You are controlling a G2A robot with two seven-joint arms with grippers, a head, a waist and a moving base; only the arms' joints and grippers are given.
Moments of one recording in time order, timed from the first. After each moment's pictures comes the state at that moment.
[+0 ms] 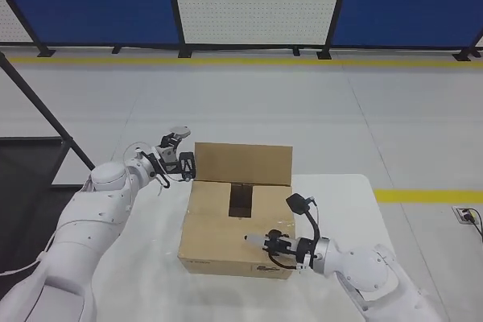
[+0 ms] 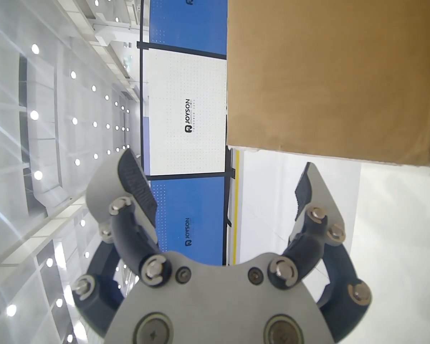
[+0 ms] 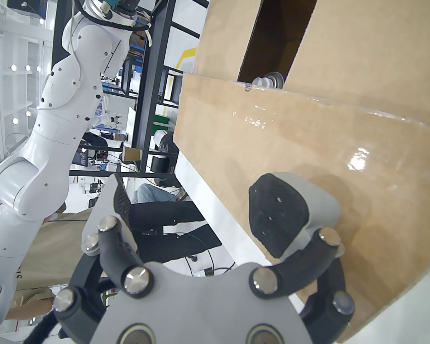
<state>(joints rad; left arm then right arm) 0.04 -1.30 -0.73 -0.26 2.28 -0.02 0.72 -0.87 -1.14 1.07 -1.66 -0.06 0.07 0.78</state>
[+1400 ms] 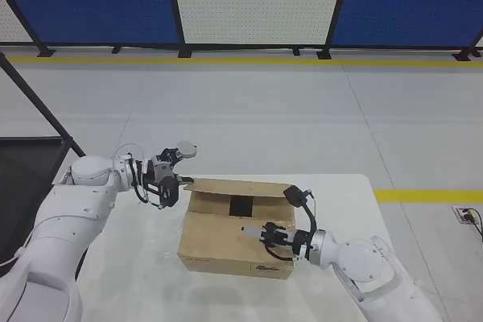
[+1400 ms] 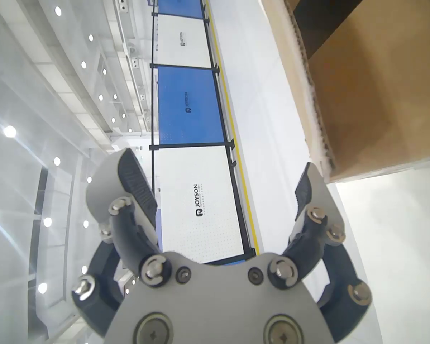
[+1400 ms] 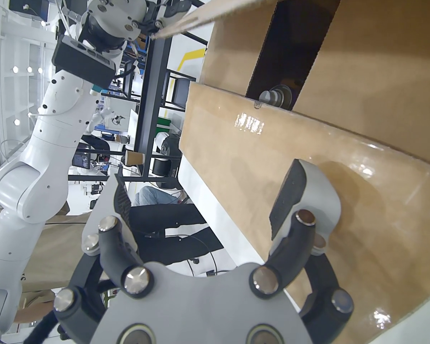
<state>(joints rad) -0.02 -1.24 -0.65 -0.24 2.39 0.05 1.27 -0.82 -1.16 1.06 -1.63 -0.04 0.10 0.76</state>
